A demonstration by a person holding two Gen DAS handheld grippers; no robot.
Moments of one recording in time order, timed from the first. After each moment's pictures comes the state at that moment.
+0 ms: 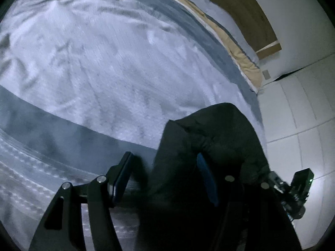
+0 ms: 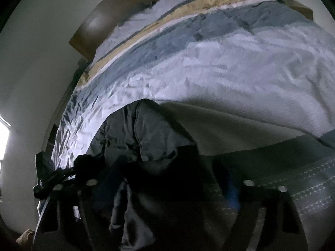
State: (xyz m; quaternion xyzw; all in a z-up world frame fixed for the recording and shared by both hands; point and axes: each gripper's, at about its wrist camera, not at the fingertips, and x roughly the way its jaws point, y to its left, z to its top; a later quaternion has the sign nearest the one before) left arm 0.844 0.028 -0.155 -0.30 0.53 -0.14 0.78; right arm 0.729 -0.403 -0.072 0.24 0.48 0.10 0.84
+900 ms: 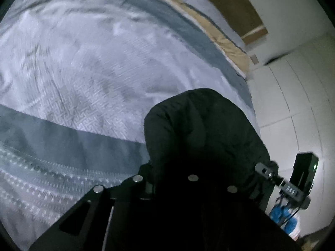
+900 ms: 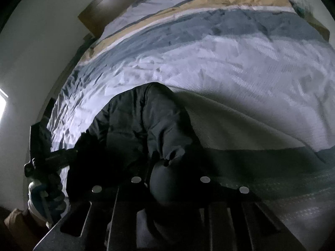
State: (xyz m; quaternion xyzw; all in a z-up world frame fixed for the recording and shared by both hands) left arm 0.842 -0.014 -0.134 -0.26 0.53 -0.19 0.78; right arm 0.723 -0.381 -0.054 0.15 0.52 0.13 0.83
